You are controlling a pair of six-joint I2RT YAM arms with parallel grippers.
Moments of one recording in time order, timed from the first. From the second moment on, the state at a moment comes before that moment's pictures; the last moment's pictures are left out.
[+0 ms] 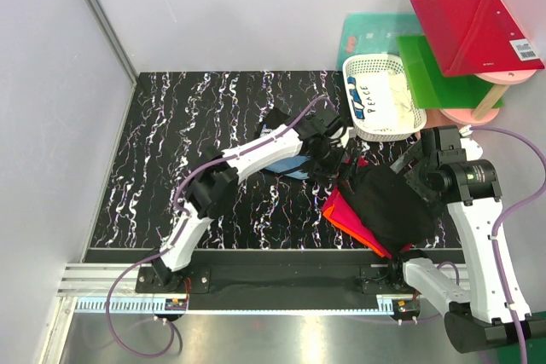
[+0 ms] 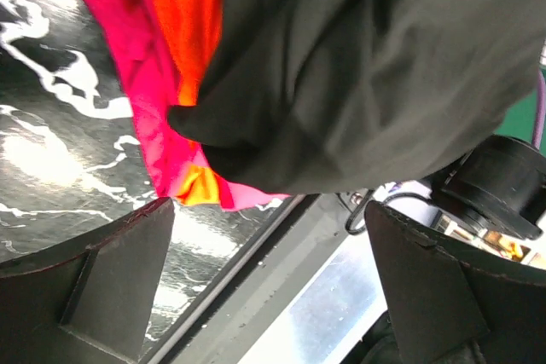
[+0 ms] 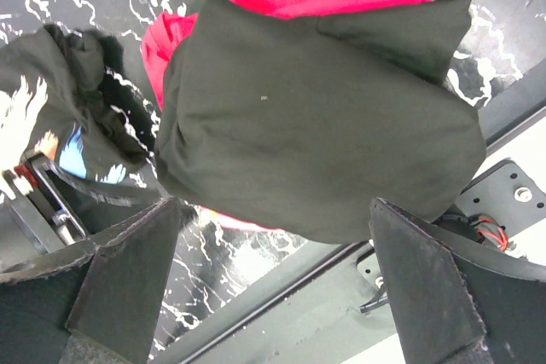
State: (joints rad) left arm -0.90 2.23 1.99 -0.84 0.53 -0.53; right arm 0.13 0.94 1.28 -1.35 0.31 0.91
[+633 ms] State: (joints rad) left arm -0.90 2.31 1.98 -0.76 0.54 -0.53; right arm 0.13 1.08 1.09 -1.31 0.28 0.94
